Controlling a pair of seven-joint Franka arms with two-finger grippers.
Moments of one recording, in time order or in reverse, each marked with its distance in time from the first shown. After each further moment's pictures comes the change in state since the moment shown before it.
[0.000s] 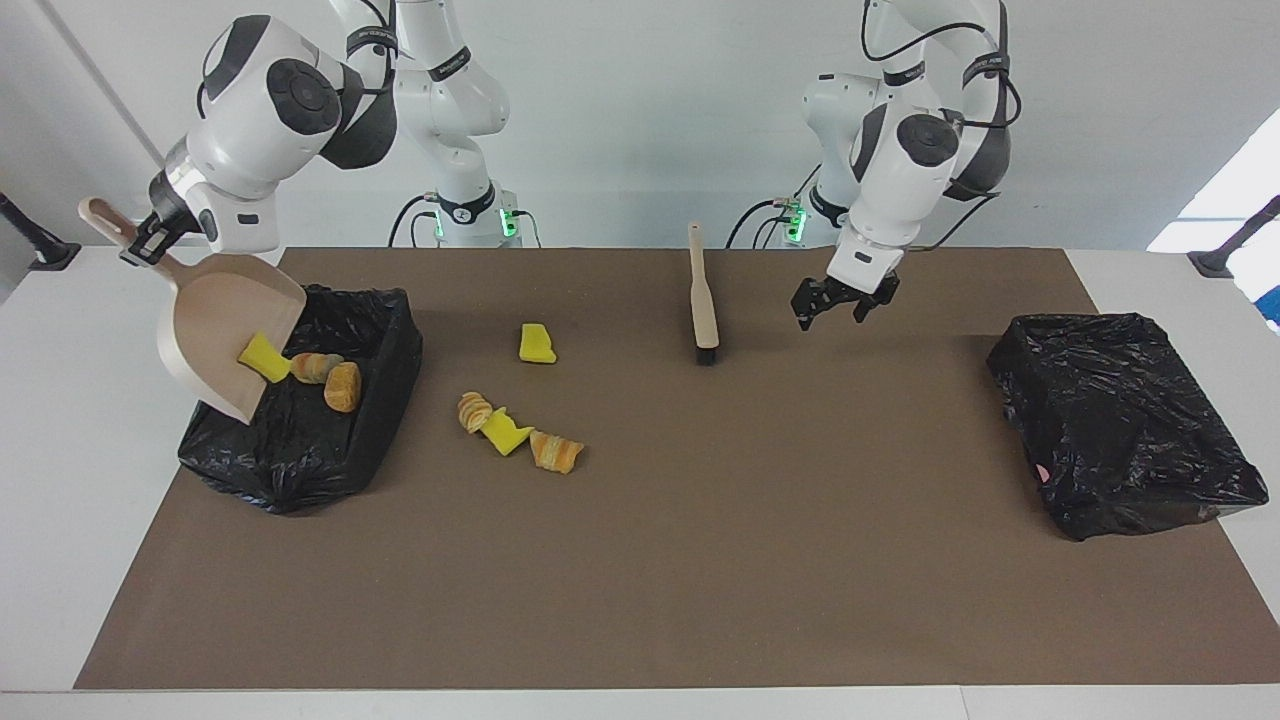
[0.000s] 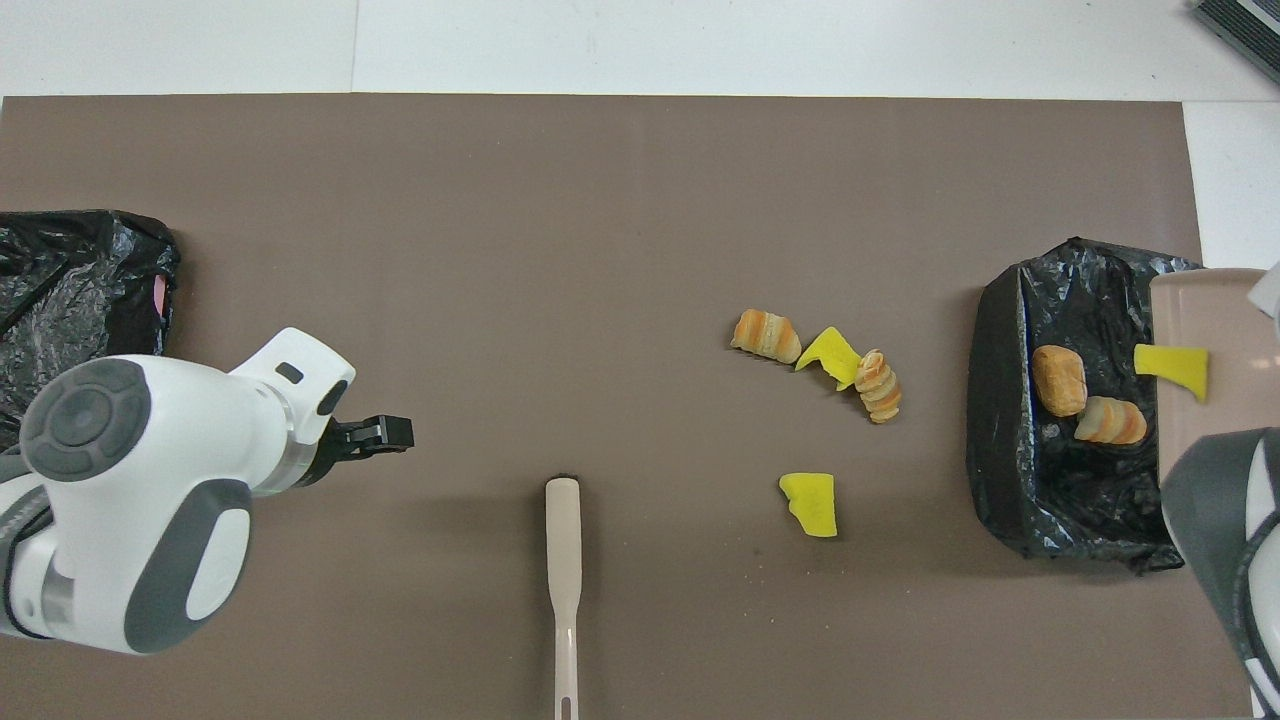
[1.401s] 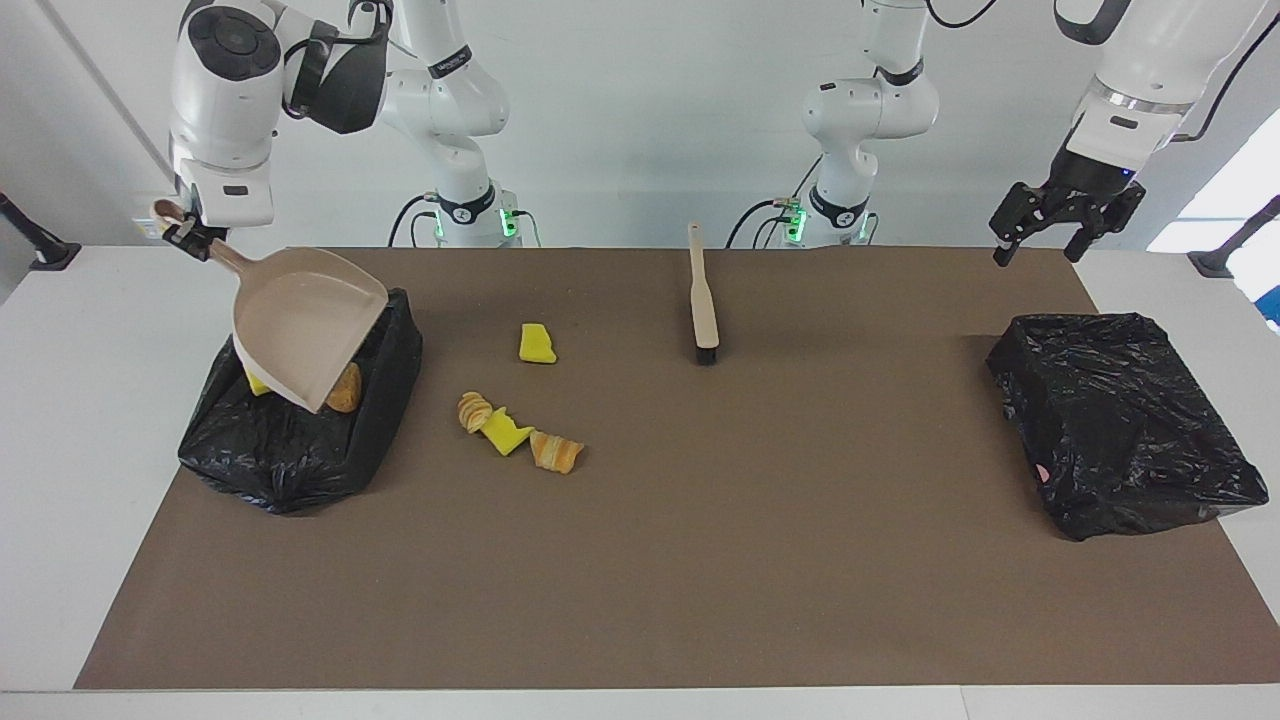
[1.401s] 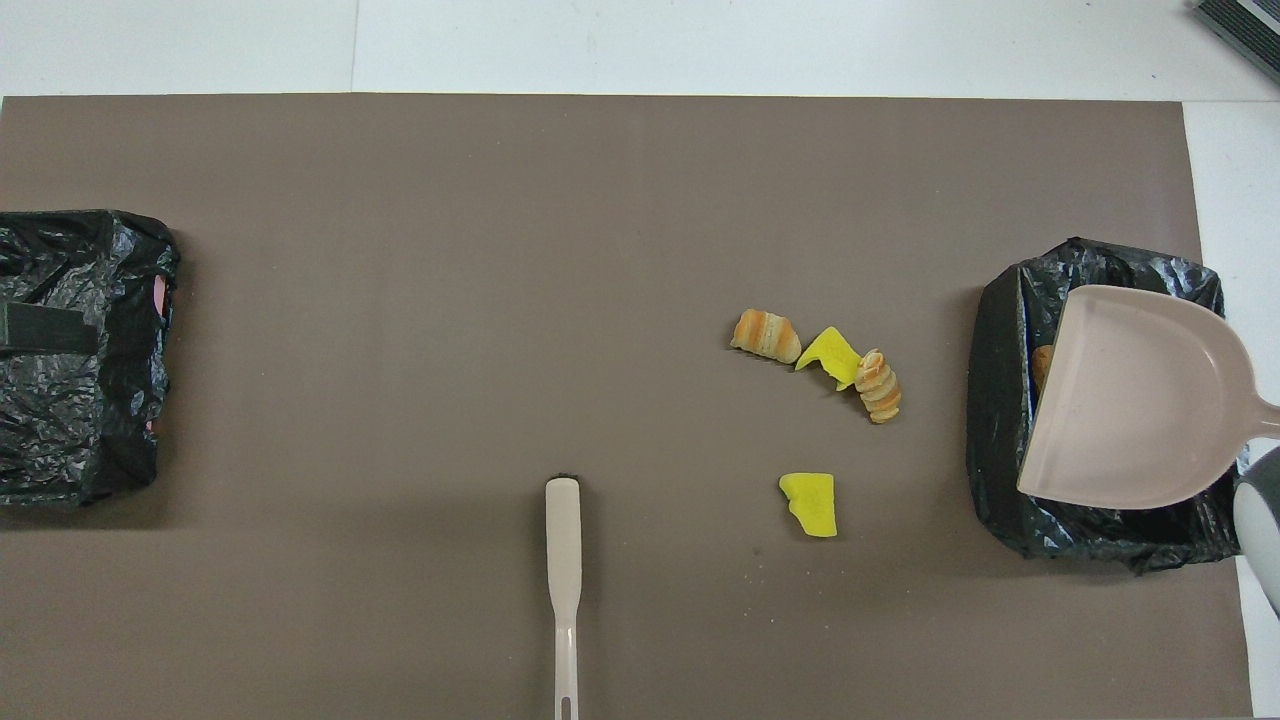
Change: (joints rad) left arm 0.274 0.040 -0.007 0.579 0.076 -0.422 0.346; right arm -0.047 -0.049 -0.022 0.012 0.477 -0.063 0.093
